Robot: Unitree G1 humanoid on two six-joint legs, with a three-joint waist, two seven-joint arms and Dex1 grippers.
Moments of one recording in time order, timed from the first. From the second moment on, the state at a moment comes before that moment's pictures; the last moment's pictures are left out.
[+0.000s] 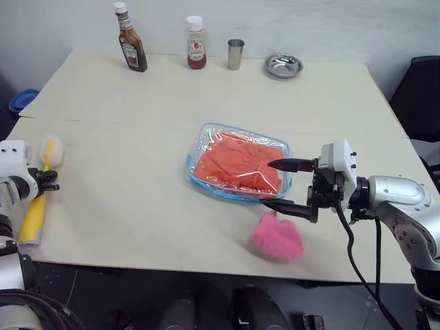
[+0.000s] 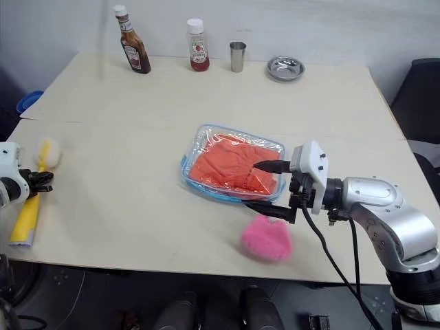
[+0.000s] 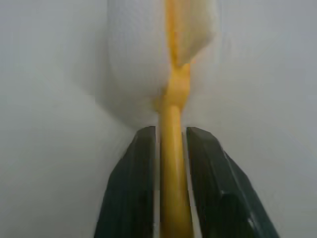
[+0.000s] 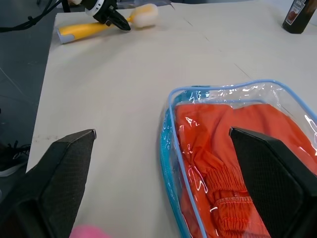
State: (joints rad) left arm -0.73 0.97 0.26 0.97 -0.19 0.48 -0.48; right arm -0.35 -0.79 -0.07 -0.46 0.69 0.59 0.95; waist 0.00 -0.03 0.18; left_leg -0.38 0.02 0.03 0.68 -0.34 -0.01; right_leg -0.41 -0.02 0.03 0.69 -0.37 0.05
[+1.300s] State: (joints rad) left arm -0.94 0.67 -0.37 0.57 0.13 -0.33 -1.17; right arm -0.04 -0.83 -0.27 -0.67 0.69 0.63 0.80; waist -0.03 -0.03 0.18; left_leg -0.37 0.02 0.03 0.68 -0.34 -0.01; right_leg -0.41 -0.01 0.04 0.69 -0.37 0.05
